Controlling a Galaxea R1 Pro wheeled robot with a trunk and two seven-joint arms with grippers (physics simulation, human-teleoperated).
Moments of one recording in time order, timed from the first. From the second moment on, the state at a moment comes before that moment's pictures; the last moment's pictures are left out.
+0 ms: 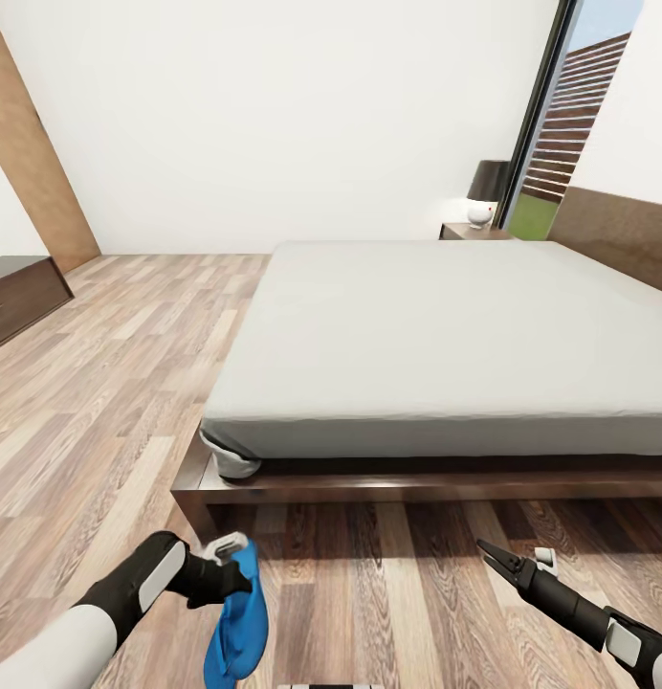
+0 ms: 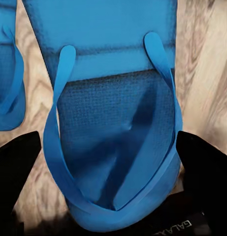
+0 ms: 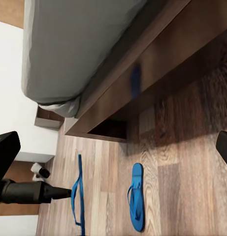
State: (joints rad) left arm -0.64 0.16 -0.31 -0.54 0.59 0.90 -0.25; right arm -0.68 -0.38 0.34 0.05 -0.97 0.19 1.35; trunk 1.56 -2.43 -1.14
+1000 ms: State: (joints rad) left arm -0.64 0.12 -0.34 -0.62 0.44 0.83 -0.24; right arm -0.68 -0.38 0.35 0.05 -0.97 0.19 1.35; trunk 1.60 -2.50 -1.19
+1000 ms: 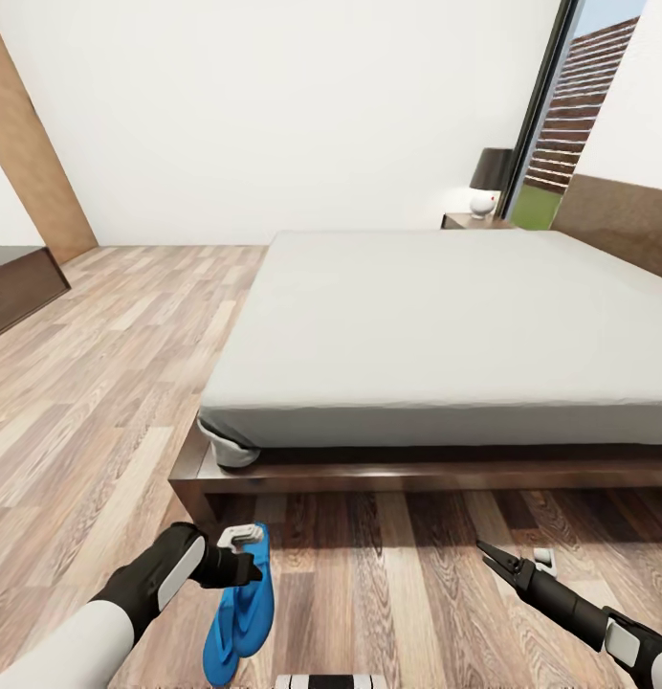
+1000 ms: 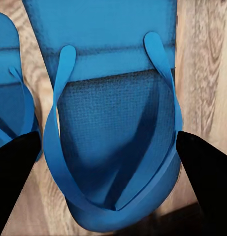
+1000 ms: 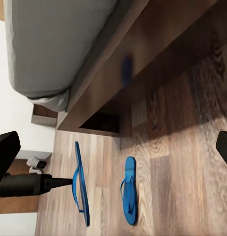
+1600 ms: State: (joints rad) left arm -0.64 0.13 -0.34 -0.64 0.42 0.78 -0.24; right arm -0.68 -0.37 0.35 0.05 -0.97 0.19 1.35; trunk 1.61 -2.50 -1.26
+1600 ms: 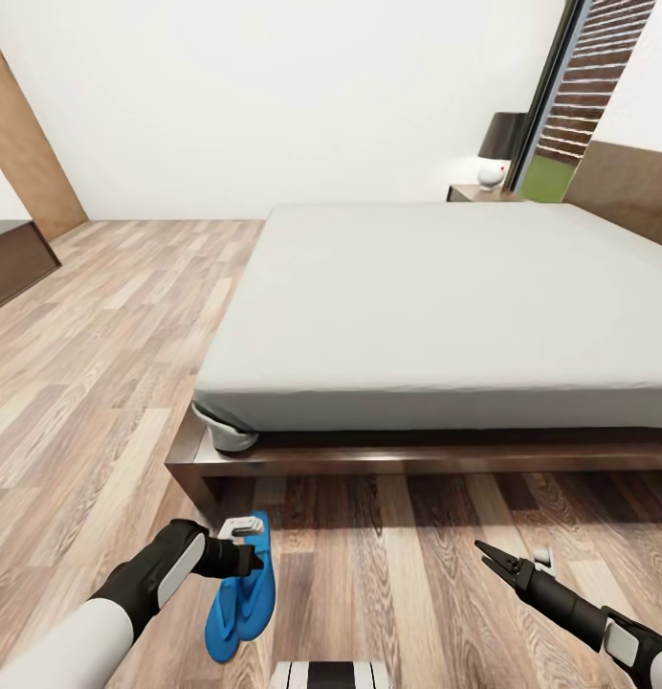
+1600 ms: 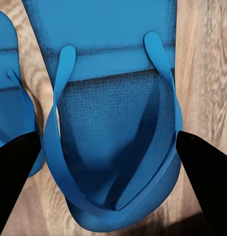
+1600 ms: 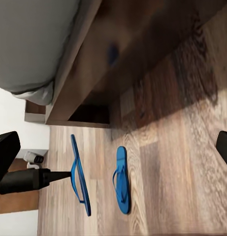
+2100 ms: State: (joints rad) left arm -0.65 0.13 -0.34 -0.64 0.42 0.73 -0.25; right arm -0.68 -0.37 0.34 0.05 -0.97 0.19 1.35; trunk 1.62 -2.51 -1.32
